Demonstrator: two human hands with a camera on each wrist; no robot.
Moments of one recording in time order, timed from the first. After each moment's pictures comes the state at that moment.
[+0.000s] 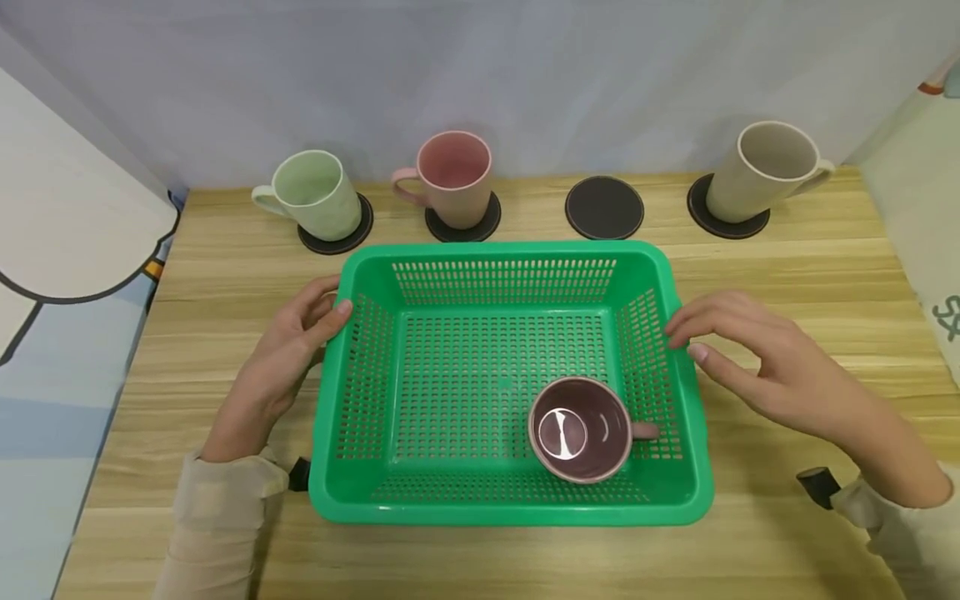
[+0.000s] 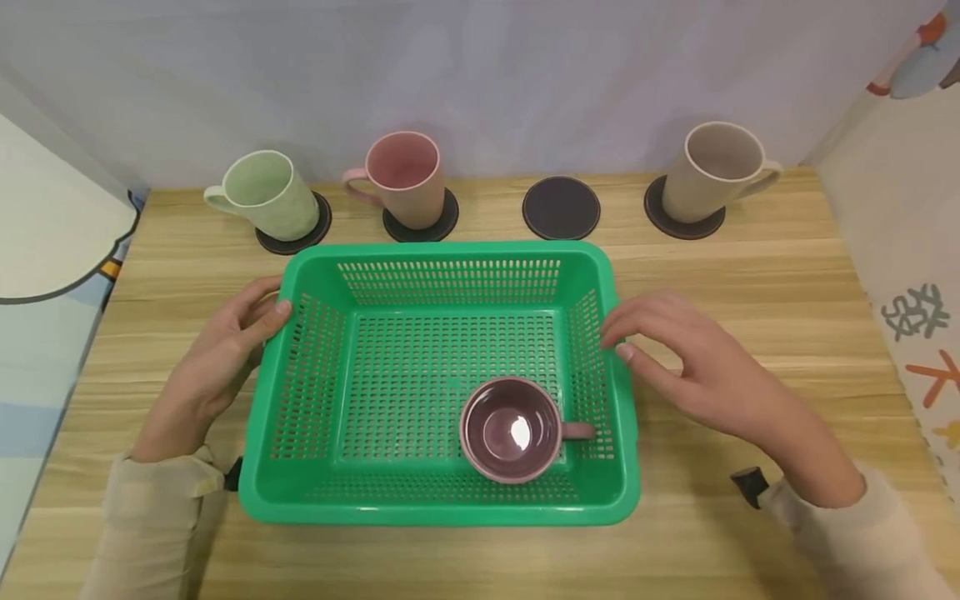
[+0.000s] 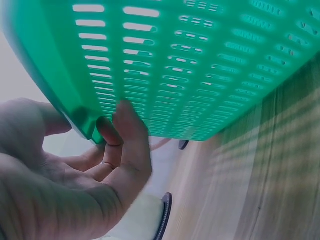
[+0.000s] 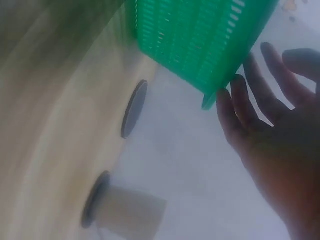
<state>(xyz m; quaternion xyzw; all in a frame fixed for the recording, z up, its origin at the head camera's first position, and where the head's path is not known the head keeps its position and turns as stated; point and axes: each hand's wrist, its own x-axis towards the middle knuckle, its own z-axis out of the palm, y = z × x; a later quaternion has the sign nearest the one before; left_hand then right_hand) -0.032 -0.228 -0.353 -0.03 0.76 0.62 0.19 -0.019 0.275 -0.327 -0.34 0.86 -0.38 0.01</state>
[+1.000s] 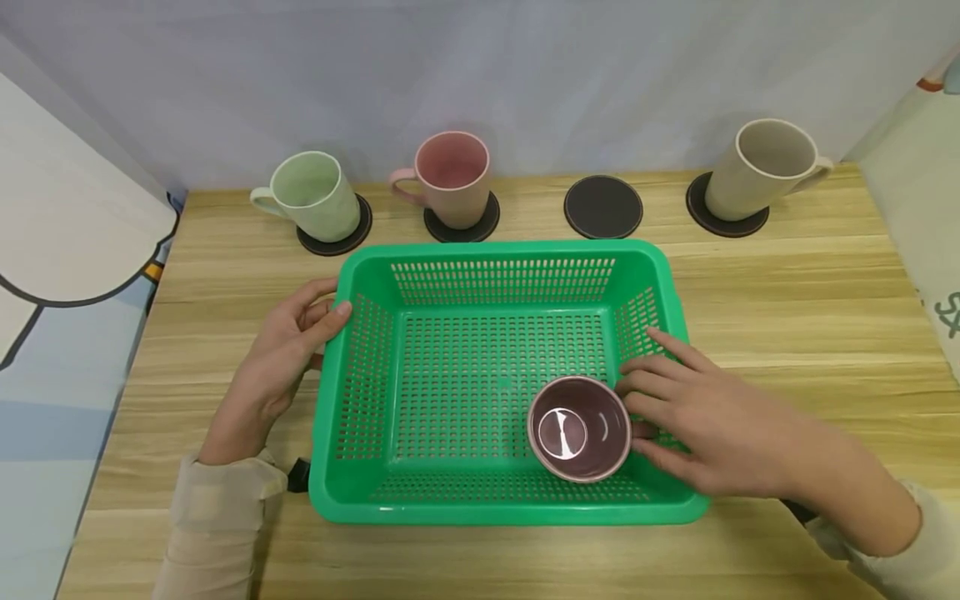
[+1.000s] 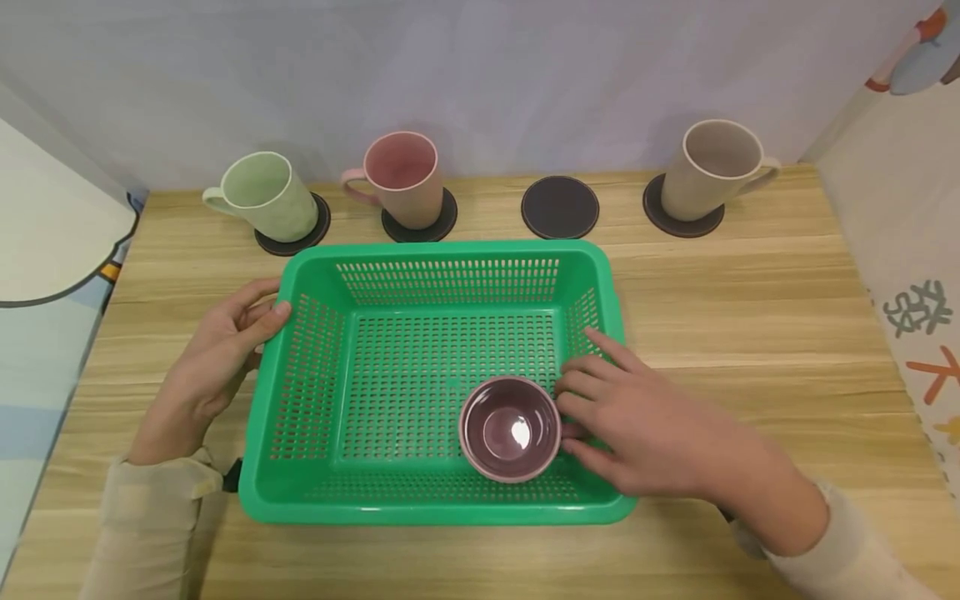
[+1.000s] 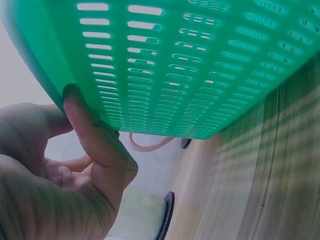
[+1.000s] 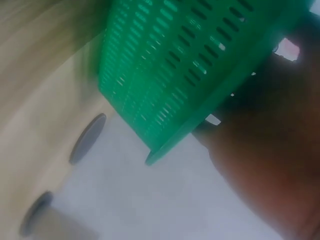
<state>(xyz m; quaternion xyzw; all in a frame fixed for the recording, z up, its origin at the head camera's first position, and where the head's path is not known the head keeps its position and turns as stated) -0.032 -0.230 -0.353 -0.04 0.72 0.67 0.17 0.014 0.229 -0.331 -0.49 0.86 -0.16 0.01</state>
